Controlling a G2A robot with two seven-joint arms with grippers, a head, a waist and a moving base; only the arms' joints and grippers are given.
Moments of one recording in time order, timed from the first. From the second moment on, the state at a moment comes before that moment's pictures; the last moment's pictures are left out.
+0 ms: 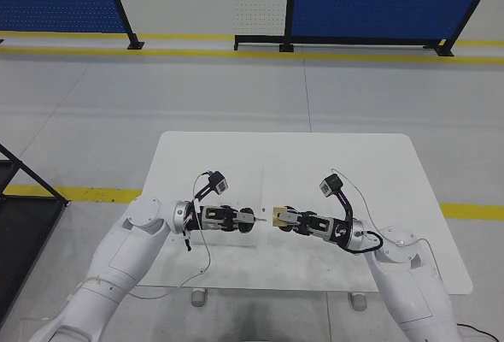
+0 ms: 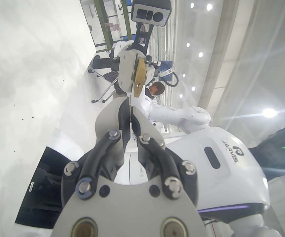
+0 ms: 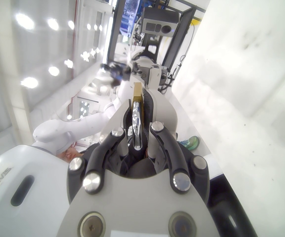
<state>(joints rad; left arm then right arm) 1.20 -1.09 -1.20 -1.33 -0.56 -0.24 -1.31 -1.30 -1.26 1.24 -1.51 0.27 -0.26 1.09</state>
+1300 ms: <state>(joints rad) 1.29 -1.09 -1.19 -1.42 -0.53 -0.40 -1.12 -1.30 -1.26 1.24 -1.51 0.27 -0.26 1.09</state>
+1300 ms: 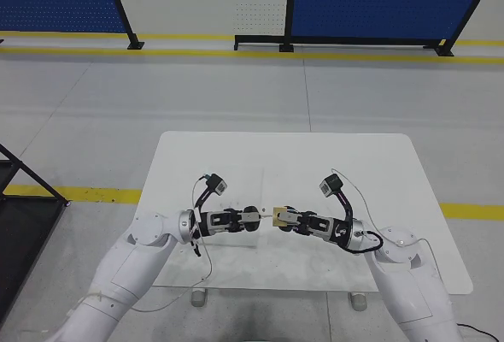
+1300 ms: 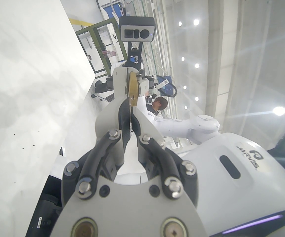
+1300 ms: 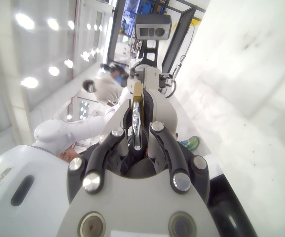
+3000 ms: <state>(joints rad) 1.29 -1.09 -1.17 -1.42 -0.55 -0.42 -1.11 -1.30 -1.26 1.24 -1.51 0.27 -0.26 1.09</state>
